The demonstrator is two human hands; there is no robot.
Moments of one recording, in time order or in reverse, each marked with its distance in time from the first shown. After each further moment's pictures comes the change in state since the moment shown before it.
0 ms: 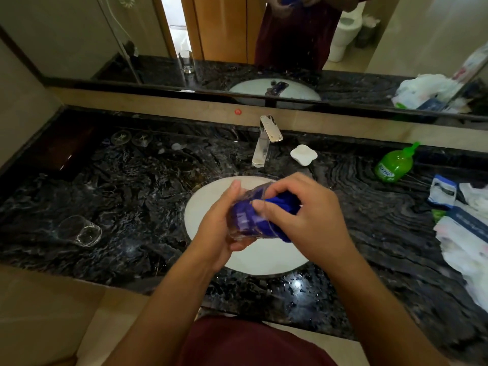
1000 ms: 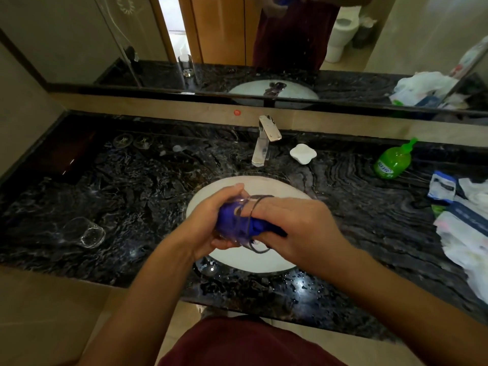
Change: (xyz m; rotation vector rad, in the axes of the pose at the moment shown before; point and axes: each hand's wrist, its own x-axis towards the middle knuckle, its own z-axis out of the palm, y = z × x) left_hand -0.007 0.030 -0.009 0.224 -0.077 -0.188; right_hand -0.013 0.014 0.006 -0.319 -0.124 -0.532
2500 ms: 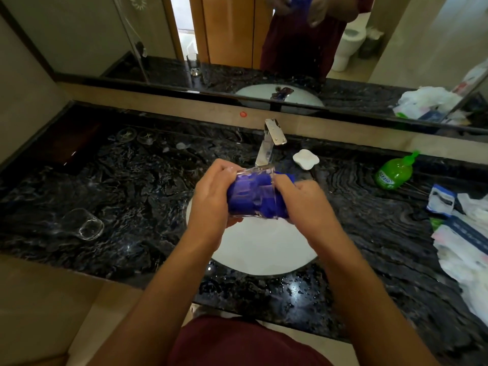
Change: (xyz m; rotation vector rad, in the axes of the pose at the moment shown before) left_hand 0.001 0.003 0.015 0.085 0.376 0.505; right_hand 0.041 0.006 0.006 0.624 0.112 1.004
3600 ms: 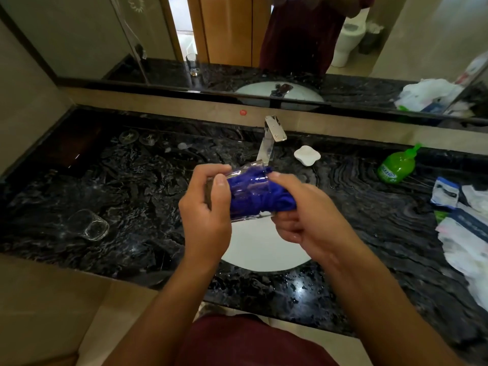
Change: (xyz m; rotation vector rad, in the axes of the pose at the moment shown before) left_hand -0.026 -0.010 -0.006 0.213 0.224 0.446; right_hand -0.036 -0.019 -0.005 0.499 -0.279 0.209
